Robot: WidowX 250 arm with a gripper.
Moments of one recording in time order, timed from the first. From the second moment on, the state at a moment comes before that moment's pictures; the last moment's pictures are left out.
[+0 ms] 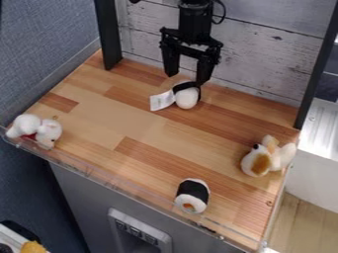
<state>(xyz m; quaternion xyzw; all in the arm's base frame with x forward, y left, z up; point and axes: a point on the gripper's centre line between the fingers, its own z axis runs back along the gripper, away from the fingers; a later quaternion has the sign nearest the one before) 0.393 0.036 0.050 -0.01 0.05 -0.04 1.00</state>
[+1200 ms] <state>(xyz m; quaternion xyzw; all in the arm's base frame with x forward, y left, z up) 0.394 0.032 0.009 -0.01 0.04 -0.11 0.99</state>
